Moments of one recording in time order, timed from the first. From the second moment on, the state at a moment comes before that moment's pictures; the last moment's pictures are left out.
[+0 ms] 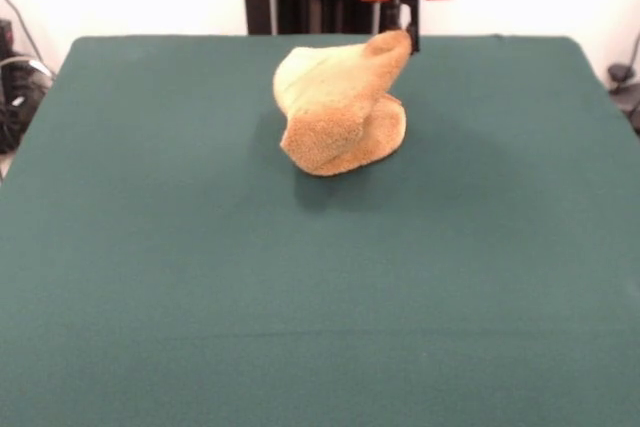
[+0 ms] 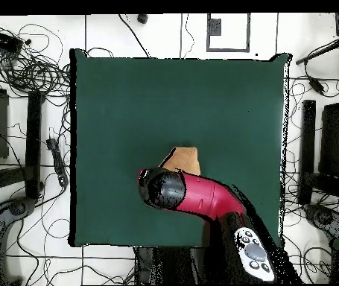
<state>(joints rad) -0.24 -0.75 0.09 1.95 0.04 0.47 1.71</state>
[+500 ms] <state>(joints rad) -0.24 -0.75 0.07 1.95 0.06 0.47 1.71</state>
